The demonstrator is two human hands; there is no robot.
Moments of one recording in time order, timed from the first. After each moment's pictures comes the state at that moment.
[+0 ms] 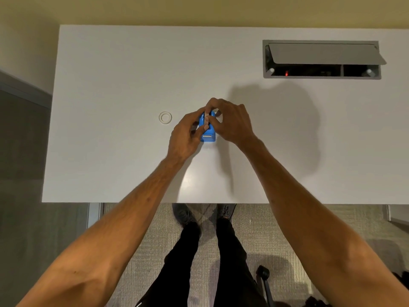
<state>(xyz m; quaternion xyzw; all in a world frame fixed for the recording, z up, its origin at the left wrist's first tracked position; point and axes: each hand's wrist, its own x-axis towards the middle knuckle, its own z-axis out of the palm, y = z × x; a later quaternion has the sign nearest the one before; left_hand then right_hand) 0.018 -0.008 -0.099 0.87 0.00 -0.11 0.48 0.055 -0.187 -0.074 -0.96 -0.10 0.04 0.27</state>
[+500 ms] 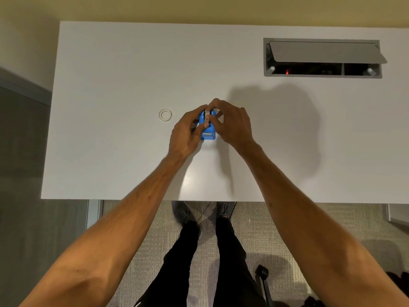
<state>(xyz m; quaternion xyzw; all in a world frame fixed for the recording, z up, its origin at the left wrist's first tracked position) 0.015 -0.010 -0.095 0.87 0.00 -0.09 0.49 0.039 -0.183 -0.069 -0.96 -0.07 0.02 0.29</state>
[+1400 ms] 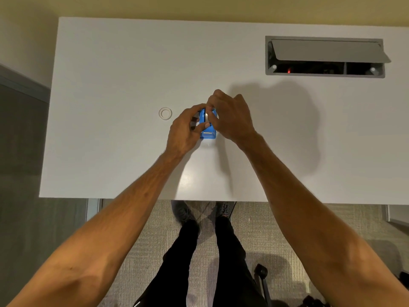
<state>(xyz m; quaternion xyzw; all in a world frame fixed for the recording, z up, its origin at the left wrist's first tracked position) 0.025 -0.004 -0.100 0.88 -0.01 -0.10 0.47 0.057 -0.180 -0.055 -0.98 -0.16 0.03 0.13</state>
